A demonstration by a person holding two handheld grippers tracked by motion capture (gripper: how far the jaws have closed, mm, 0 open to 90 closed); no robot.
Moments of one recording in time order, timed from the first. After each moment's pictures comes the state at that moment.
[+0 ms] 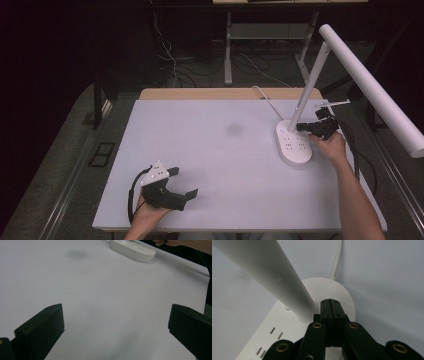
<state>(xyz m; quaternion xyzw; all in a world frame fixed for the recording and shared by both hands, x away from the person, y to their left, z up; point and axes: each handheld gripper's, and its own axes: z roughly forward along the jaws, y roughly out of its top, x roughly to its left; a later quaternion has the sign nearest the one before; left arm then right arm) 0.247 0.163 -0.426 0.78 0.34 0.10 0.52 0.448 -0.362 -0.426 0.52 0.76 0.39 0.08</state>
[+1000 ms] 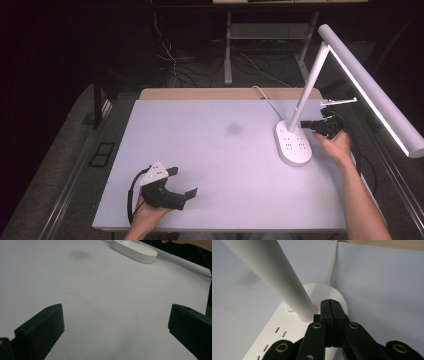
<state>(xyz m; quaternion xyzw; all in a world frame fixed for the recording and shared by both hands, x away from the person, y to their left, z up) 0.247 0.164 -0.427 0.78 0.34 0.11 0.52 0.438 -0.366 -0.409 0.52 0.75 0.39 0.11</state>
